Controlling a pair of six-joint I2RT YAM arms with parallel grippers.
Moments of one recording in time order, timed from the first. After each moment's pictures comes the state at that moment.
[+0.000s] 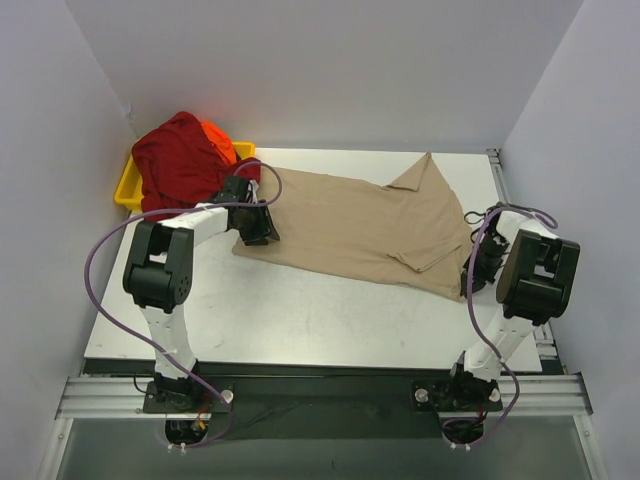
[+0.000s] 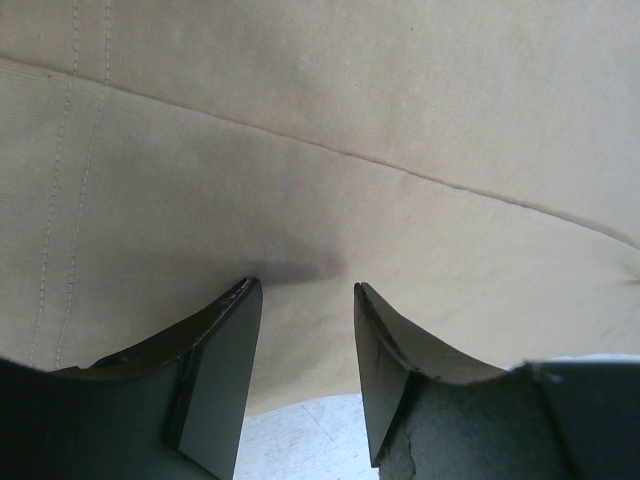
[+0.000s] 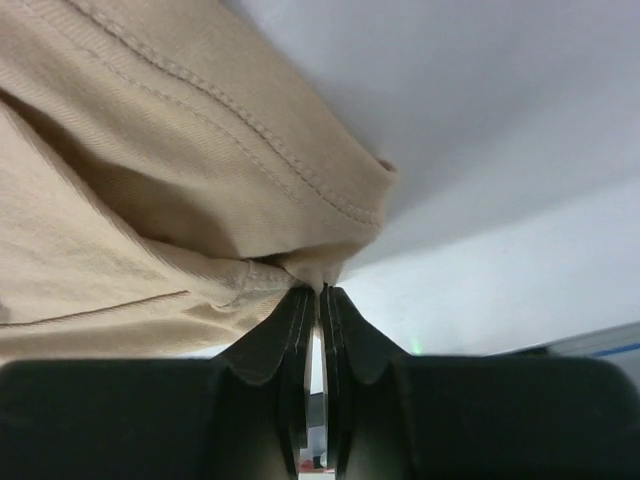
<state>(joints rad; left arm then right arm) -0.25 1.97 1.29 -0.34 0.26 -0.55 -0.29 1.85 1.15 -1.02 0.02 0.35</state>
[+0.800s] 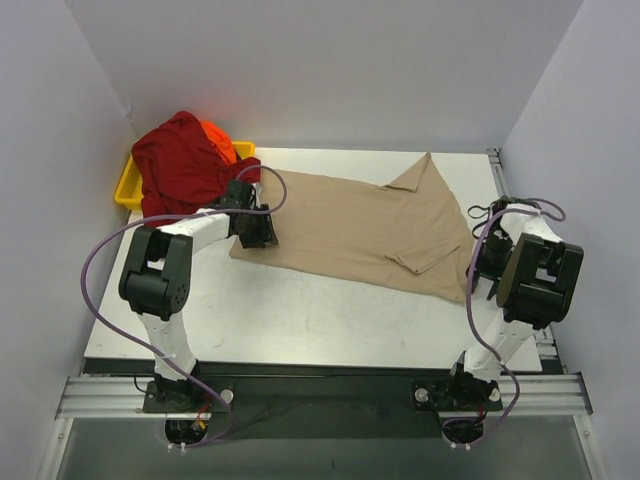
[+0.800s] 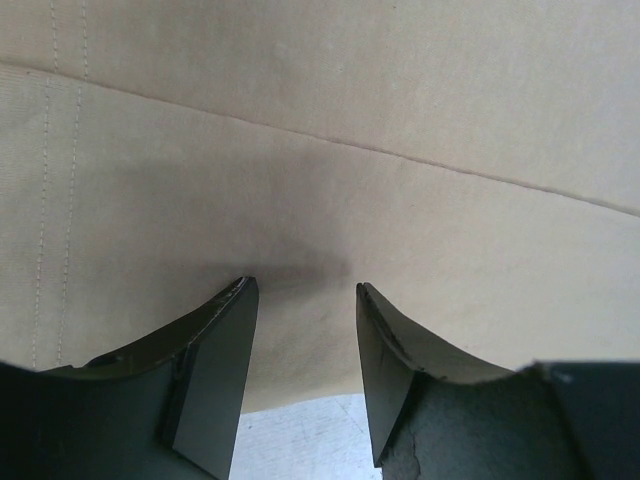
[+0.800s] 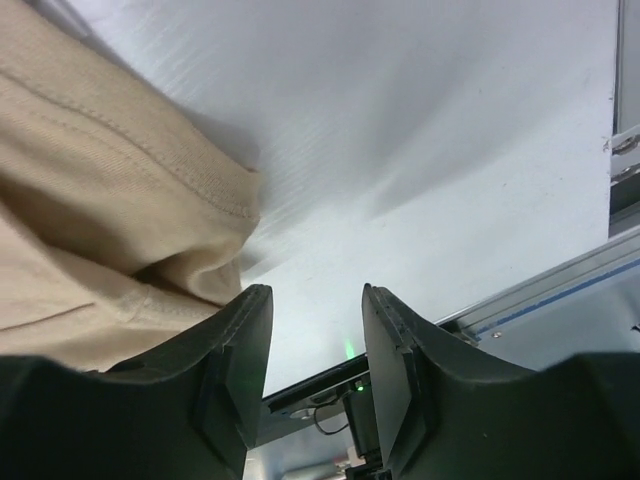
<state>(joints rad) -0.28 1.91 1.21 -0.30 0.18 -0.47 -0.29 1.83 1.21 -1.11 0.22 0.31</state>
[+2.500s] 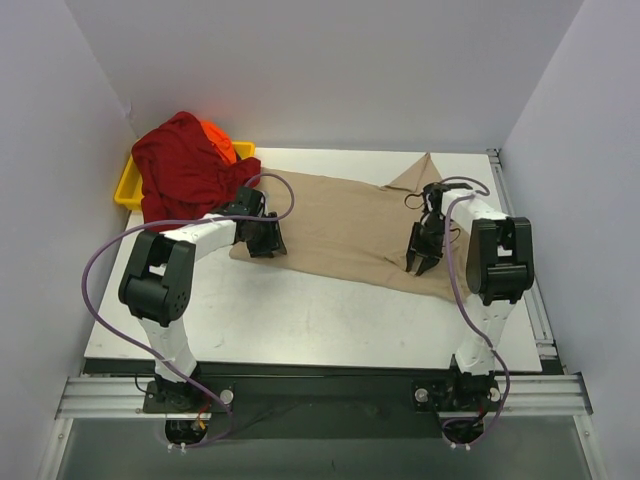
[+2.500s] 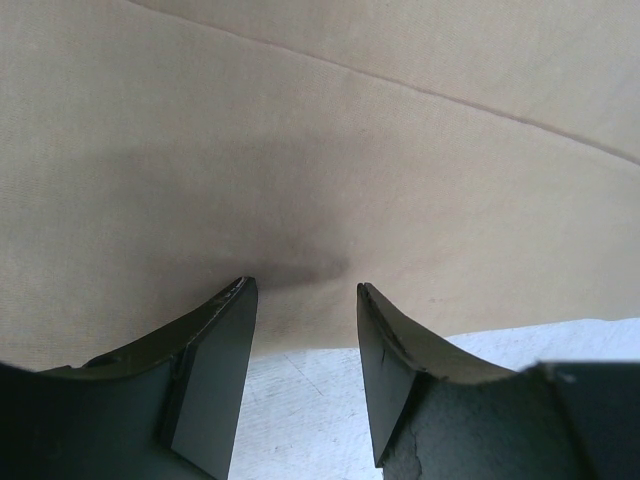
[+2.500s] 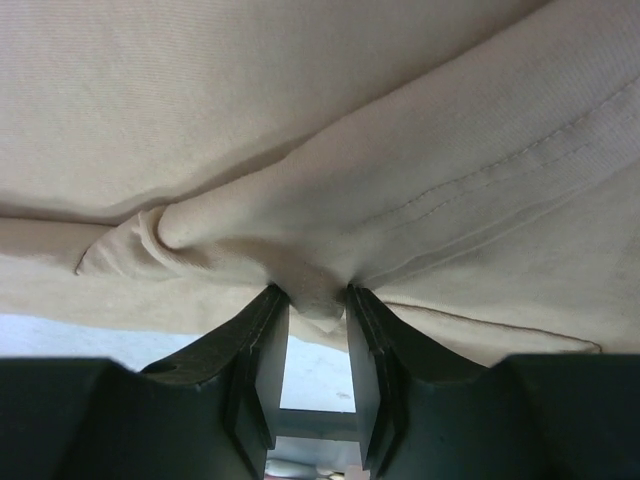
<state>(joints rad) -0.35 1.86 1.17 -0.34 0.20 -0.54 0.08 2.00 1.38 -1.00 -0.13 0.36</state>
